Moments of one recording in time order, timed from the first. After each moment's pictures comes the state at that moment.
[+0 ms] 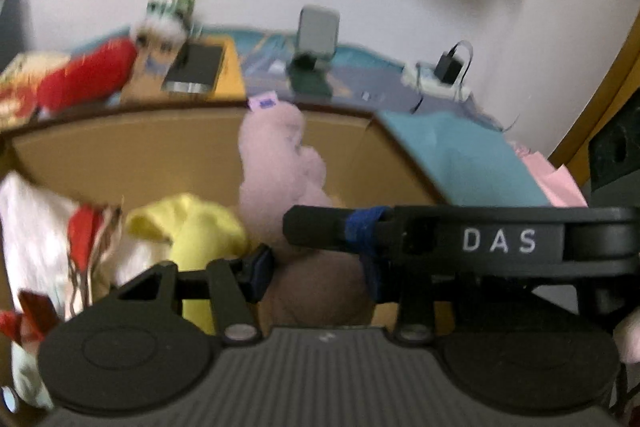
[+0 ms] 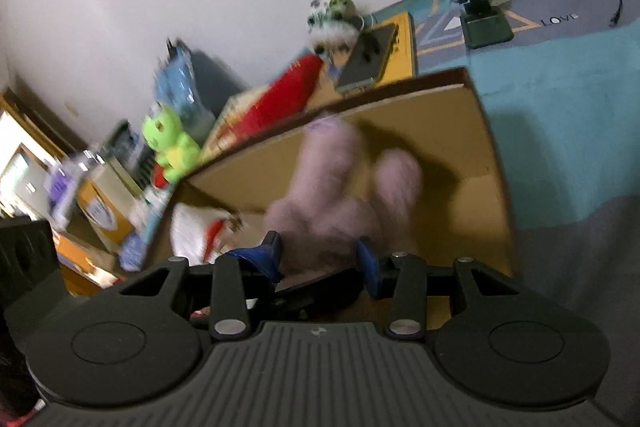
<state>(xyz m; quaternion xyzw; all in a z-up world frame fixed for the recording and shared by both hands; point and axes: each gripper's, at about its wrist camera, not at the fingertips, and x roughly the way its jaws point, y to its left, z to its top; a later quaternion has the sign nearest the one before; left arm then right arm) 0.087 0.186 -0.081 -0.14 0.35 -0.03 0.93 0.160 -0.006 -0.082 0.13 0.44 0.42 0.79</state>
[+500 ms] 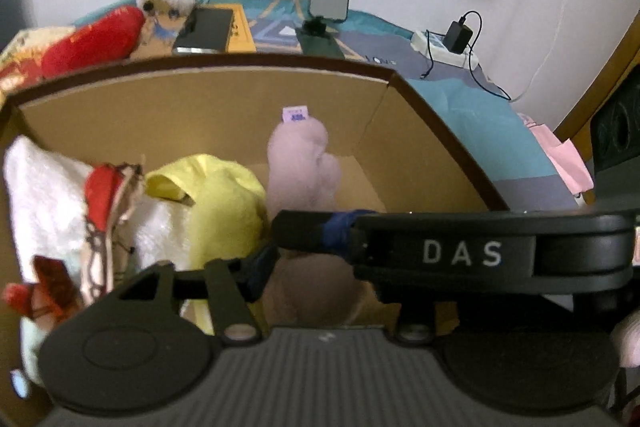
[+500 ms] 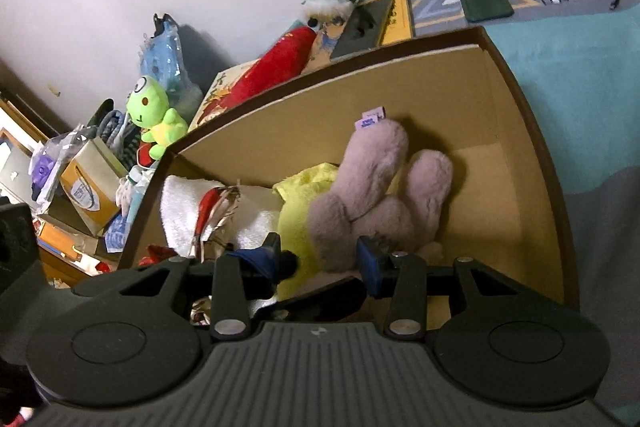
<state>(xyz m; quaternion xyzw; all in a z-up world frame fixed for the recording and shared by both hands) 0.081 0.202 -0.101 -0.14 0.41 -0.04 0.90 0.148 0.009 -0.090 0.12 0.45 0.40 0.79</state>
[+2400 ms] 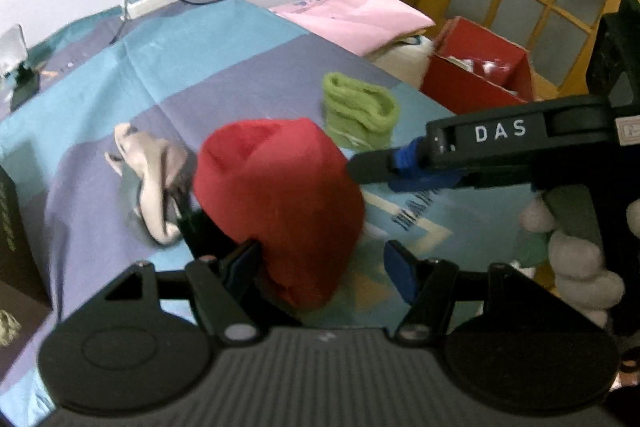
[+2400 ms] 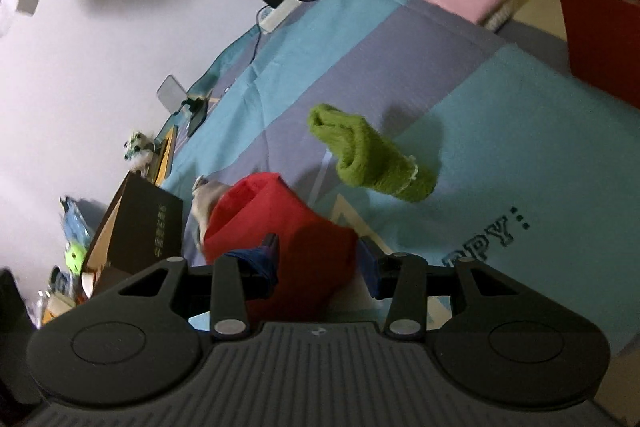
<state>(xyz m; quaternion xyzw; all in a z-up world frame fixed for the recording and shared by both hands) 0.040 -0.153 -0.102 0.06 0.44 -0.24 0.86 0.085 -0.372 -0.154 0.32 0.42 0.18 0.83</state>
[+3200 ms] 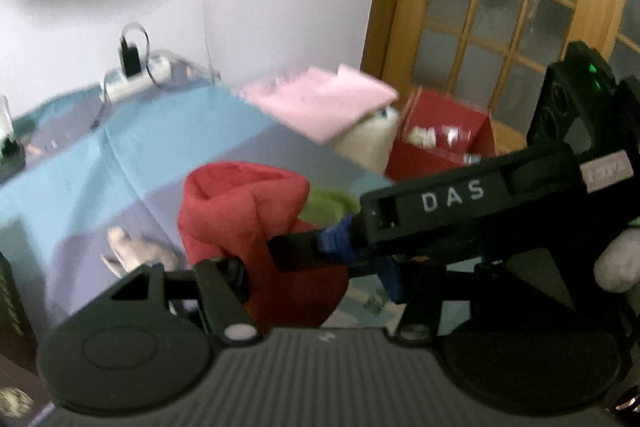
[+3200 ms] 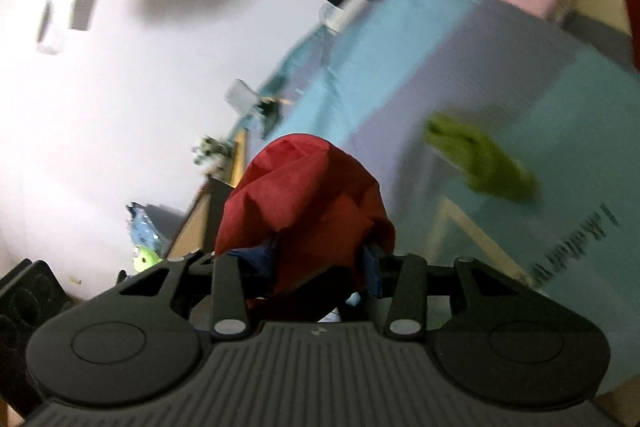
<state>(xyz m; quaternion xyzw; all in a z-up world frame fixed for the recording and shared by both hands) 0.047 -0.162 -0.065 0.05 0.35 -0.29 0.89 0.075 -0.359 -0.093 0.36 0.40 0.26 0.80</state>
